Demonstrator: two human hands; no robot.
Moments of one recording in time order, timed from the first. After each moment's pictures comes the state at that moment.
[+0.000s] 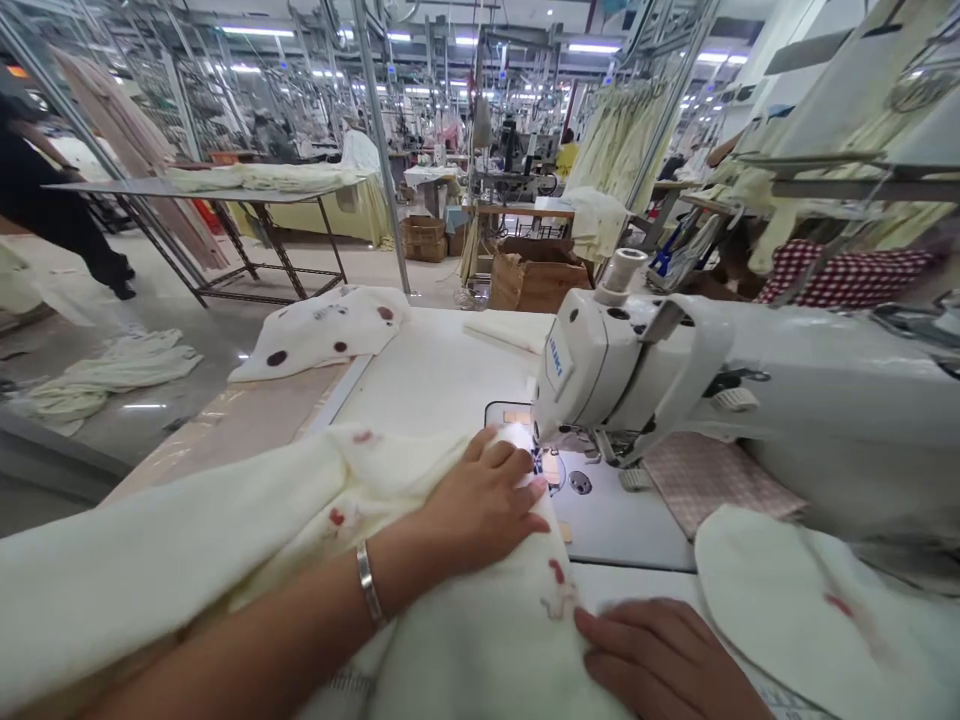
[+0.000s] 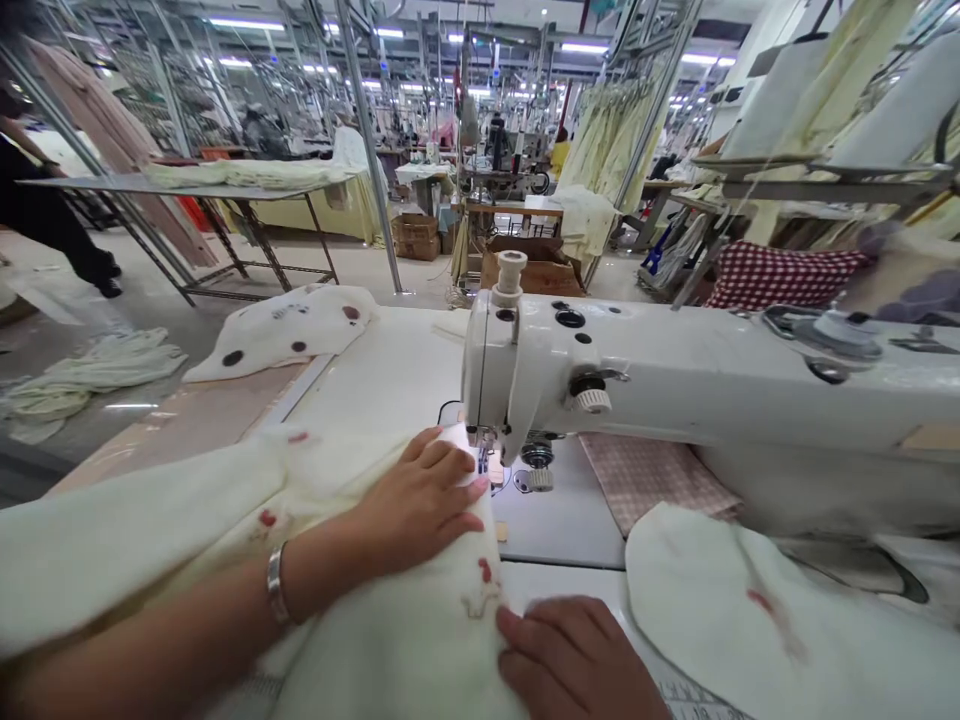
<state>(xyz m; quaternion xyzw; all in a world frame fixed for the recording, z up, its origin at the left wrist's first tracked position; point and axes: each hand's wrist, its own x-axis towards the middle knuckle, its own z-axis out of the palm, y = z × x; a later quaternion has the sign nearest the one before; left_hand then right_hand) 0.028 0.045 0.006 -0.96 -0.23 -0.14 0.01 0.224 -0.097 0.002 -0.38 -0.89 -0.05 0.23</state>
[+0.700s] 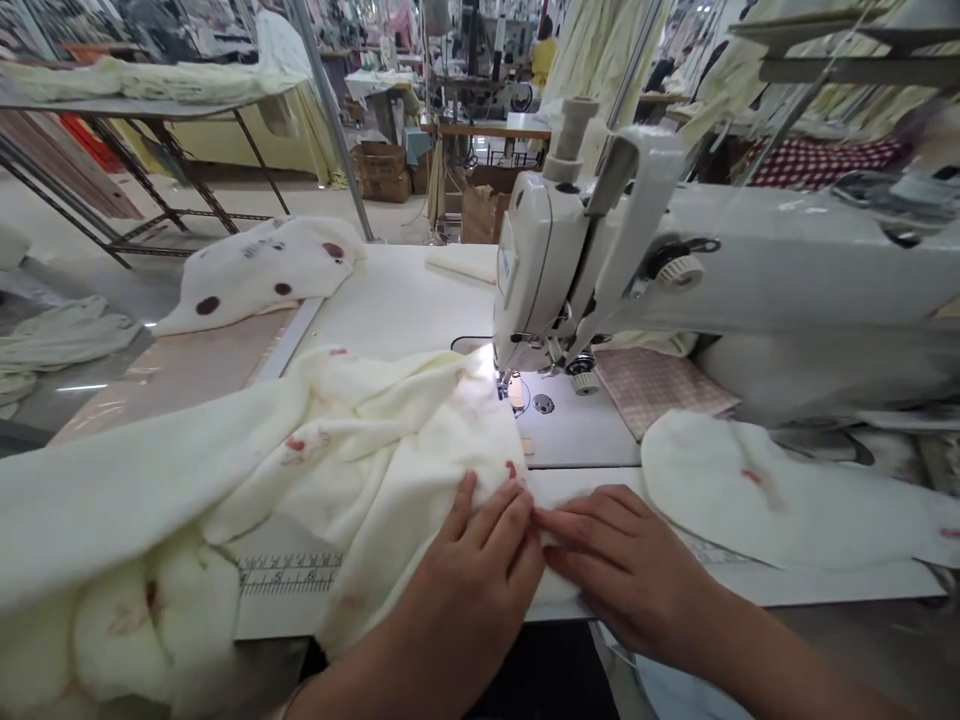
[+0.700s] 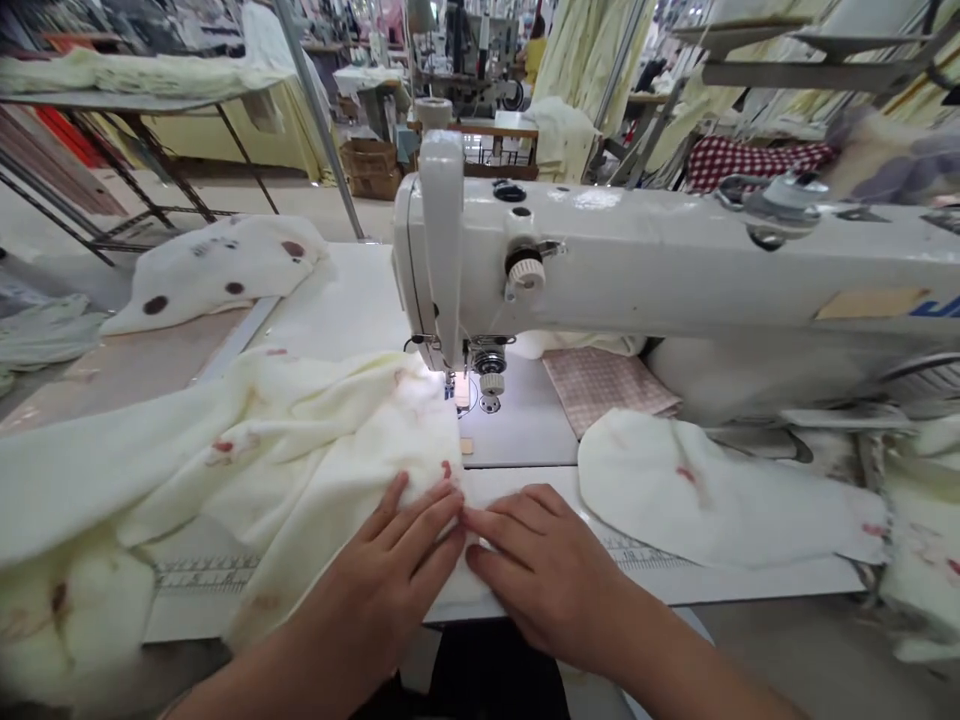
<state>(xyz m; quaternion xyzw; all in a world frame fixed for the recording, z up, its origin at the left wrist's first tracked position) 0.027 -0.073 -0.004 -0.94 -0.25 -0.21 -0.04 0.224 -0.107 0.010 -0.38 -0.90 0.02 0.23</state>
